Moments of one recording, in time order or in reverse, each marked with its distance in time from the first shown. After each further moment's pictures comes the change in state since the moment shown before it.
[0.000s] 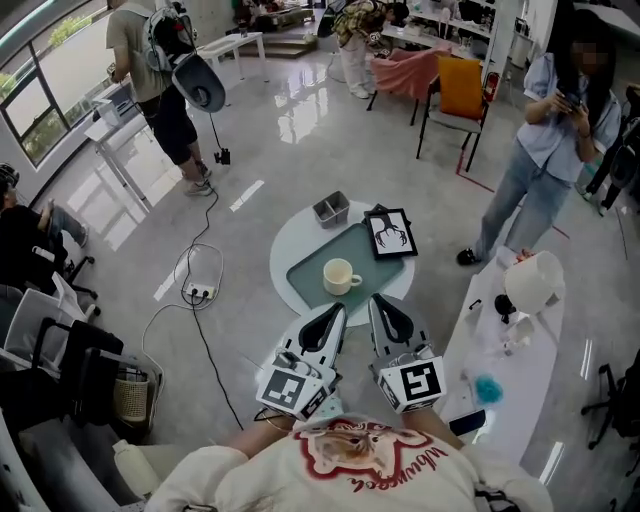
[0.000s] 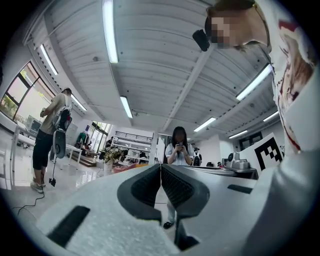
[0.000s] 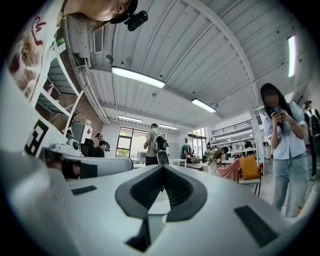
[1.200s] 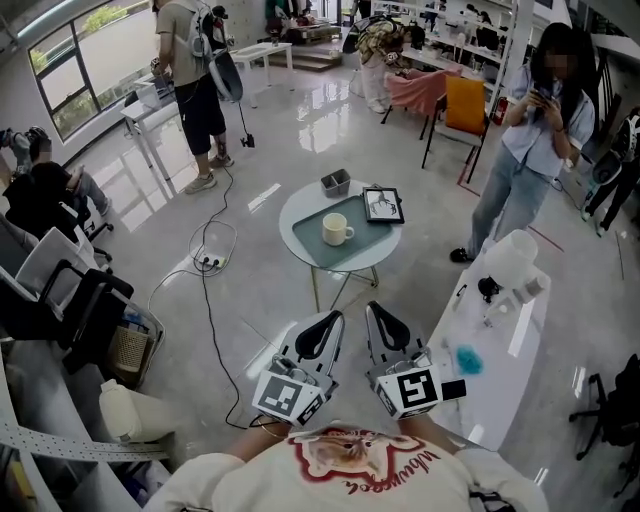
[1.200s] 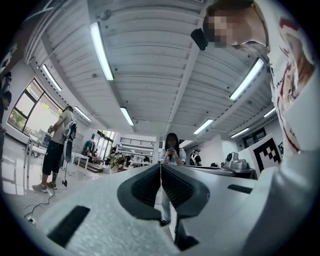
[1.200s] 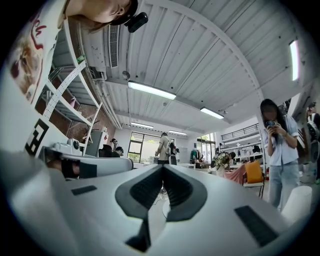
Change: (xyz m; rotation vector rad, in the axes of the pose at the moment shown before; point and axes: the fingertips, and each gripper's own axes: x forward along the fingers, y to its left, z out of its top) left arm -0.159 -0.188 0.020 0.089 -0.059 0.075; right arm -0.222 0.085 0.050 -0.018 -0.061 0.101
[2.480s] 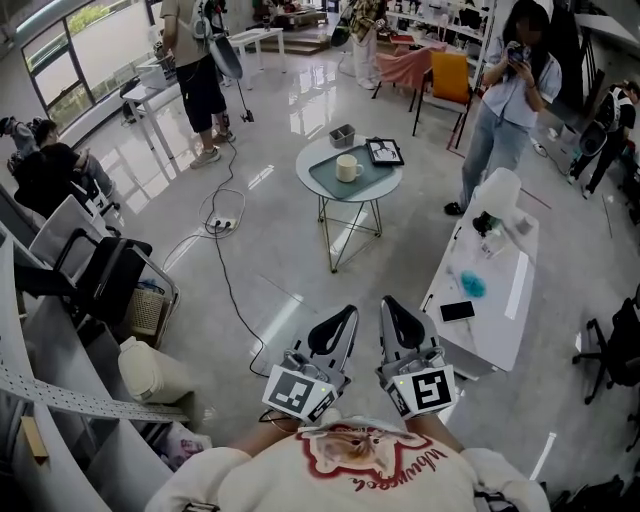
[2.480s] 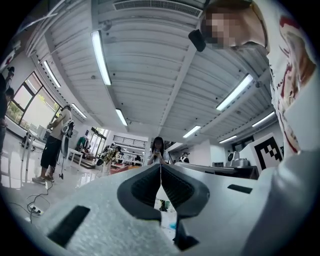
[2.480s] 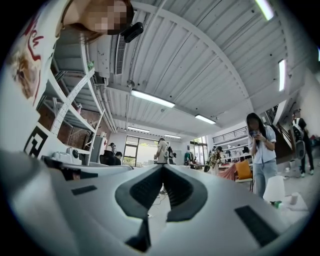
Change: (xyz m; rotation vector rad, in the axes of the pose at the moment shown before) left arm -0.241 -0.117 0.040 -0.043 0.004 -0.093; right arm -0.191 0.196 0.051 0.037 -0.028 -0.108
